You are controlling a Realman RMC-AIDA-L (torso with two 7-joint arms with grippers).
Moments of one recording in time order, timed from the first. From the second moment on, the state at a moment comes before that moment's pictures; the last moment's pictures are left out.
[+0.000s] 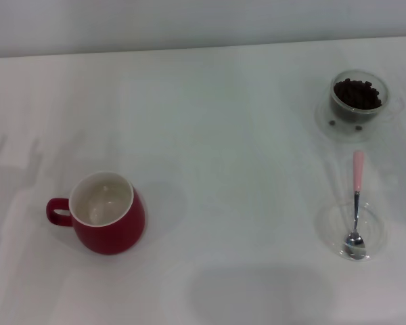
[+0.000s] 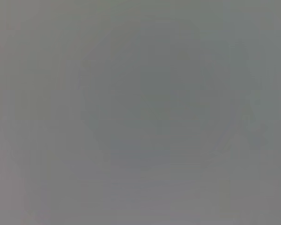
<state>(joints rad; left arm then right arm) -0.41 -2.09 0.46 -0.05 -2.05 -1.46 2.83 0.32 2.01 -0.30 -0.04 2.18 1.27 -2.82</state>
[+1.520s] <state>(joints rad) -0.31 -2.09 0.46 -0.06 -2.05 -1.55 2.83 0.32 2.01 -0.30 0.01 2.13 1.30 -2.80</state>
